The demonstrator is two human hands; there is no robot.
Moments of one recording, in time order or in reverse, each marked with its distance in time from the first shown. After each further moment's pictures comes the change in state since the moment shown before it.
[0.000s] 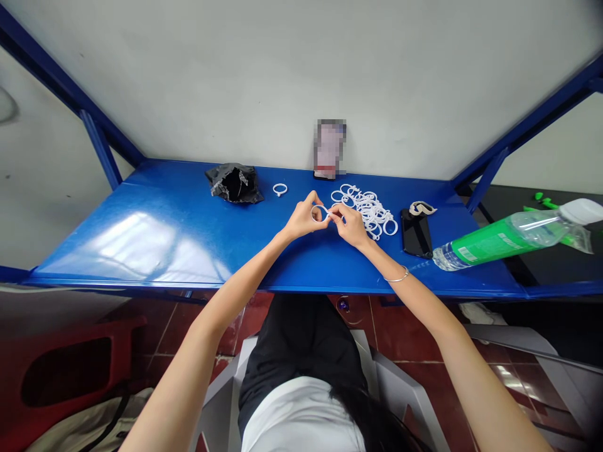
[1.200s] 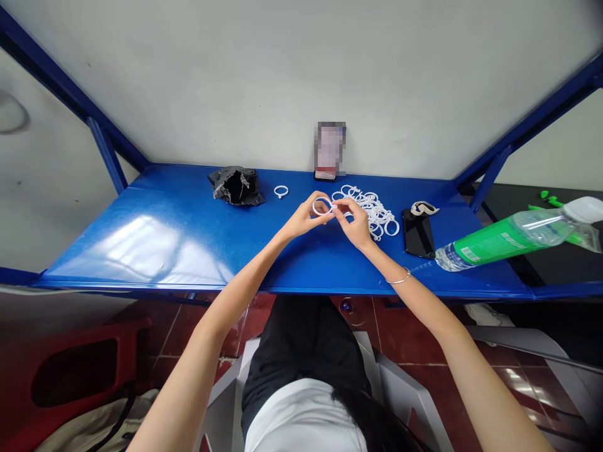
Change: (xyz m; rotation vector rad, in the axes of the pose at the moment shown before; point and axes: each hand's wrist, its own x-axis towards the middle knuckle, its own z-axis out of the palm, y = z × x) left_hand 0.003 -0.002 -0.007 -0.229 -0.113 0.039; right_hand 0.004 -0.014 -0.004 0.171 0.169 0.101
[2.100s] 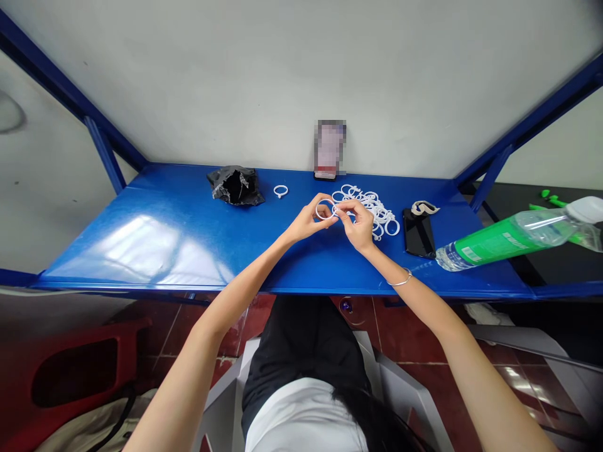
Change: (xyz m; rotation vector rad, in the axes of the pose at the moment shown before) left_hand -0.003 0.005 0.010 -0.005 -0.026 0.003; right_hand -0.004 -0.006 0.001 0.081 0.157 -0.022
